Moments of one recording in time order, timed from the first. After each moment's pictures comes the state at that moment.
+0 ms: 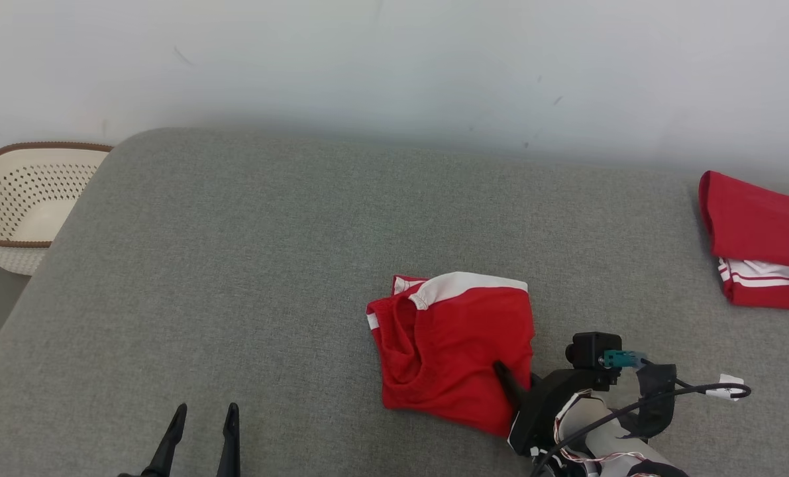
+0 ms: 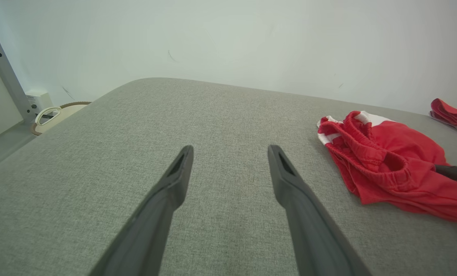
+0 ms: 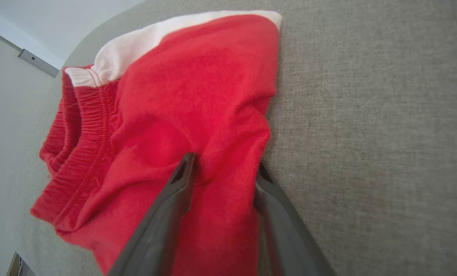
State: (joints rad) left arm -0.03 0.05 -0.04 0.13 -0.11 -0.01 -0.26; right arm -0.58 -0.13 0.73 0.96 0.88 0.13 -0.06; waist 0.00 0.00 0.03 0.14
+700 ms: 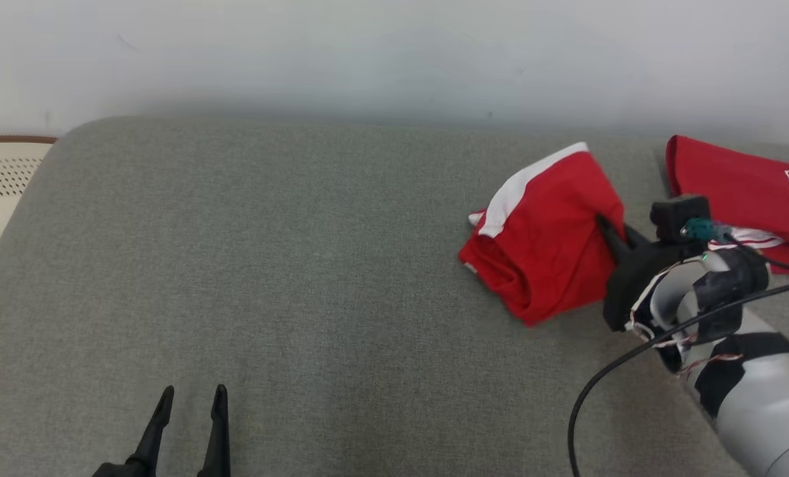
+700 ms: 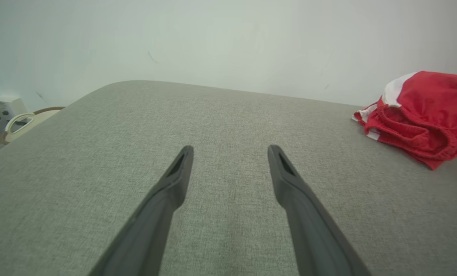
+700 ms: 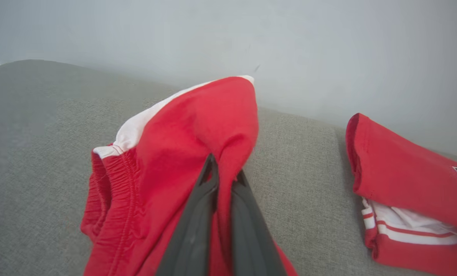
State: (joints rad) left arm -0.05 0.05 -0.02 0.09 -0.12 -0.01 -0.26; right arm -0.88 -0.34 0.85 1.02 0.64 0.13 -0.19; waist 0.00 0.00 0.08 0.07
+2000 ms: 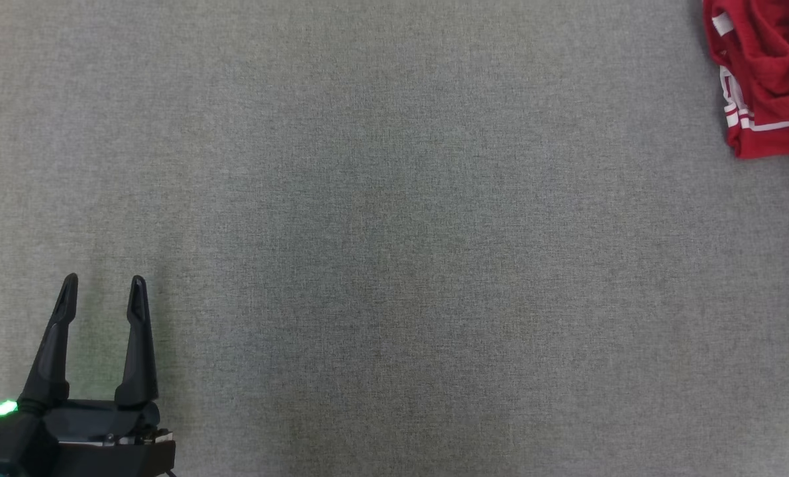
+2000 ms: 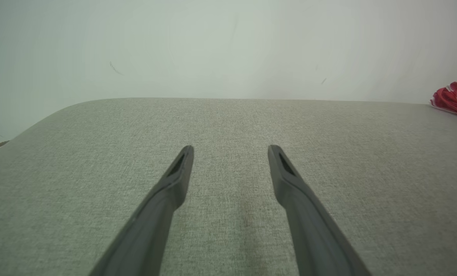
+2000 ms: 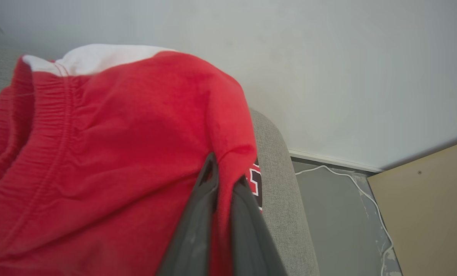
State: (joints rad) left arm -0.14 0.10 0.10 -0.20 -0.09 -0.06 -0.26; right arm -1.21 -0.81 0.84 0.99 0.61 0.13 -0.01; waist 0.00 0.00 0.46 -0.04
